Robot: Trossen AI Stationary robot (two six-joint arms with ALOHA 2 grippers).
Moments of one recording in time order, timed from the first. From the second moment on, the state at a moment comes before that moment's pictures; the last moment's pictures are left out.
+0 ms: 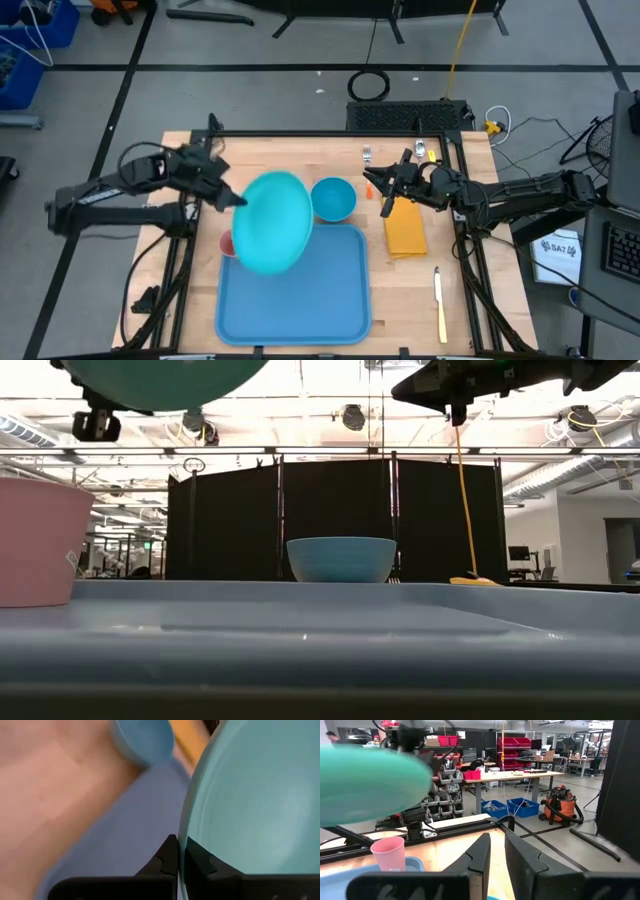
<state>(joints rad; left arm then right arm) 0.25 0.73 0.84 -0.80 0.34 -0.81 -0.02 0.99 0.57 0.45 0.37 0.03</state>
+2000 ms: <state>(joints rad) -0.42 1.41 0.84 -0.74 0.16 -1.24 -0.02 0.99 0.57 0.48 0.36 0.06</state>
